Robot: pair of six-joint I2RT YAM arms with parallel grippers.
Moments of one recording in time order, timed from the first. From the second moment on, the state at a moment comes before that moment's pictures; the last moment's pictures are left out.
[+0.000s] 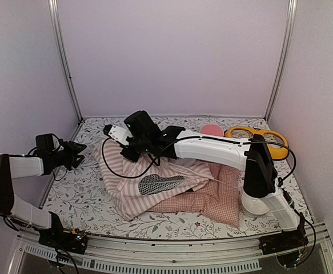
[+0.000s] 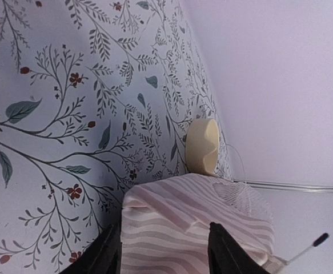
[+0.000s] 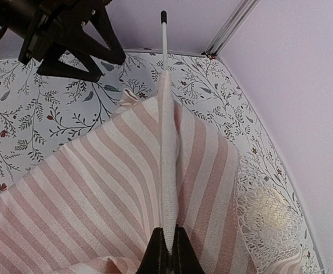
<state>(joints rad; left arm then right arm) 0.19 1.29 0.52 0.23 0.56 -1.04 1.10 2.40 2.22 -0.34 0.17 -0.38</state>
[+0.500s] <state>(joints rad) 0.12 1.52 0.38 0.57 0.60 -1.08 1.10 2.36 2.22 -0.35 0.17 -0.37</state>
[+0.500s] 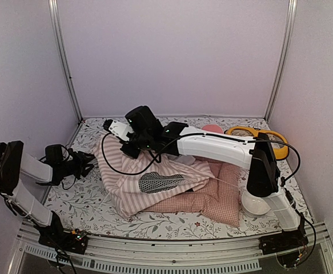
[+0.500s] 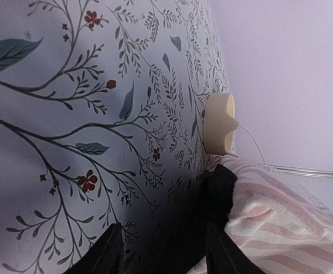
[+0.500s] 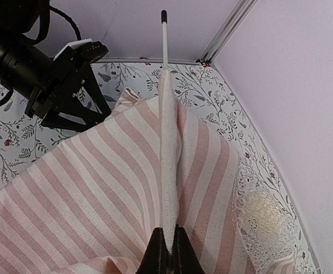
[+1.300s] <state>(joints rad) 0.11 1.41 0.31 0.68 0.57 -1.13 1.10 2.36 2.22 -0.36 0.17 -0.36</state>
